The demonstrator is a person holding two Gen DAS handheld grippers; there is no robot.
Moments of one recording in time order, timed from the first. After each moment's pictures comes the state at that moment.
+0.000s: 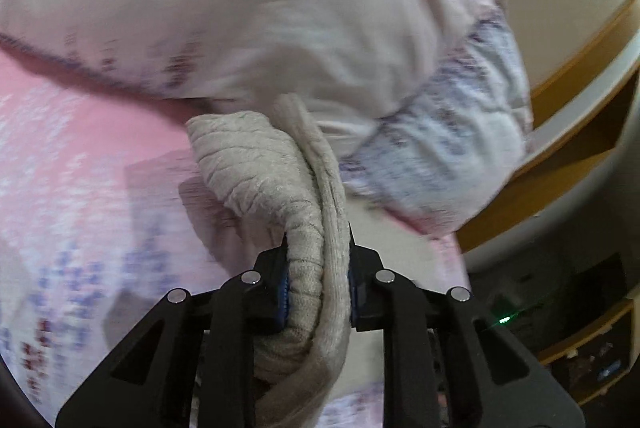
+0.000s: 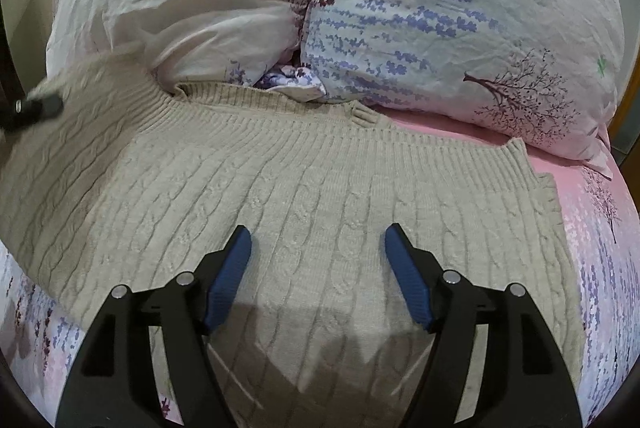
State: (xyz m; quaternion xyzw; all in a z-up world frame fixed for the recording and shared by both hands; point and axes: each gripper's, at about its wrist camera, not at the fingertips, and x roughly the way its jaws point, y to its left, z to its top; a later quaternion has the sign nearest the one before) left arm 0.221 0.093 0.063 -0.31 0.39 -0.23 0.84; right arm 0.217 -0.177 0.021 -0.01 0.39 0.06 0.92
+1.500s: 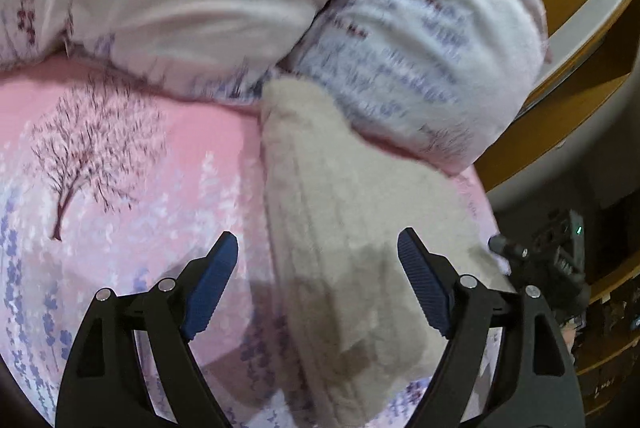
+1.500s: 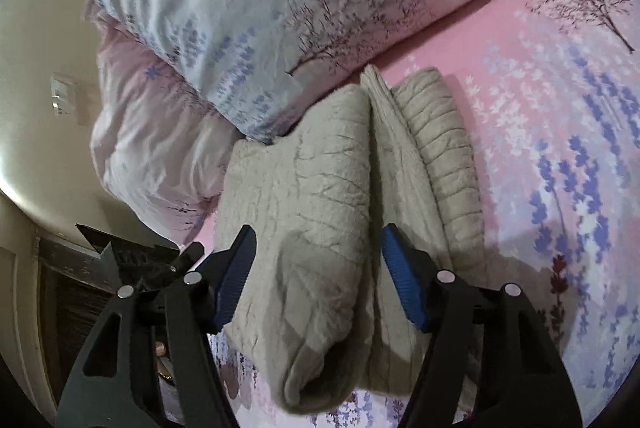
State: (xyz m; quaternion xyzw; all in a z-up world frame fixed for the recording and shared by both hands) left arm 0.243 -0.030 0.031 -0.20 0.47 -0.25 0.83; right arm 0.207 -0.376 0.011 0.39 0.44 0.17 0.79
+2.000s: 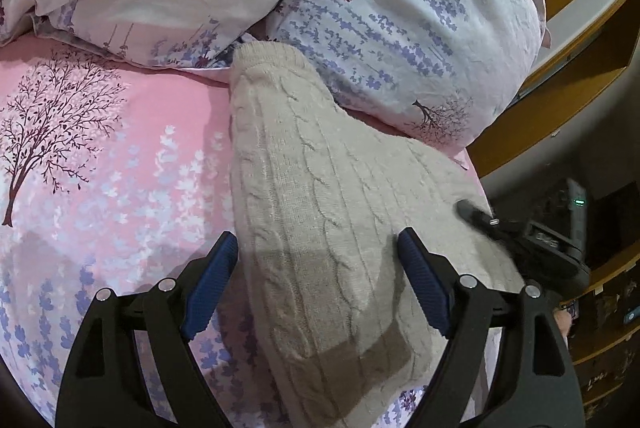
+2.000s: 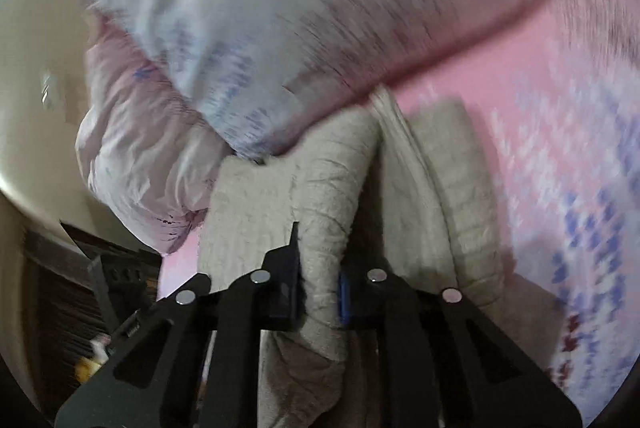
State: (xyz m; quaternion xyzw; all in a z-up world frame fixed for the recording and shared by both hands) left arm 0.247 -0.055 0.020 -0.20 0.47 -0.27 0.81; right arm 0.219 -0.364 0.020 0.34 0.40 0.16 0.84
